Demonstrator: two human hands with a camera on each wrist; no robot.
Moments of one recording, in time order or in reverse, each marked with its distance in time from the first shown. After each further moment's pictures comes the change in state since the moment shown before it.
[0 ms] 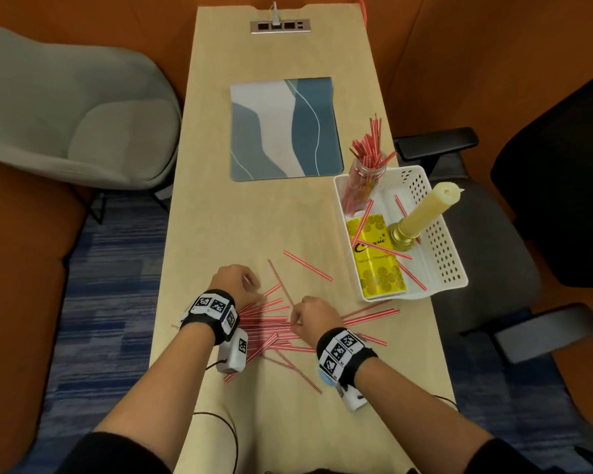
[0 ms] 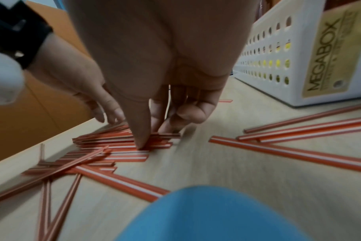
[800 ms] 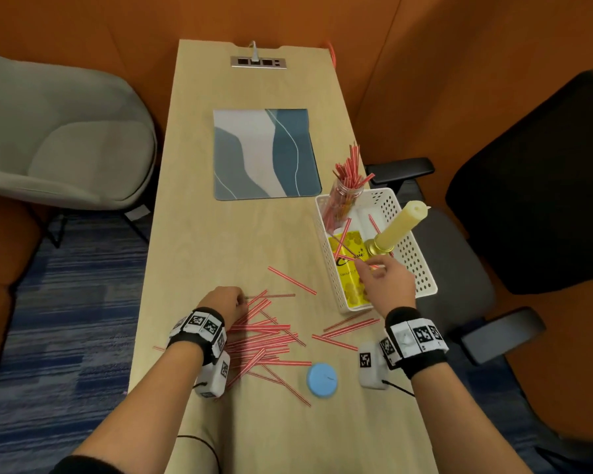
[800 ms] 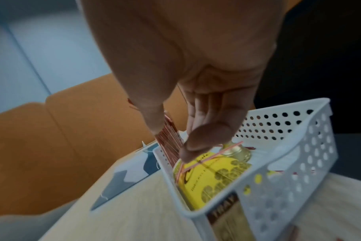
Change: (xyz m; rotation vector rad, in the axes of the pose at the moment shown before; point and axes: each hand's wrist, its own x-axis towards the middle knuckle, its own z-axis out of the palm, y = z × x) left_hand 0.007 -0.007 0.007 0.254 -0.091 0.157; right_hand -0.045 0.064 -0.116 0.560 0.712 0.437
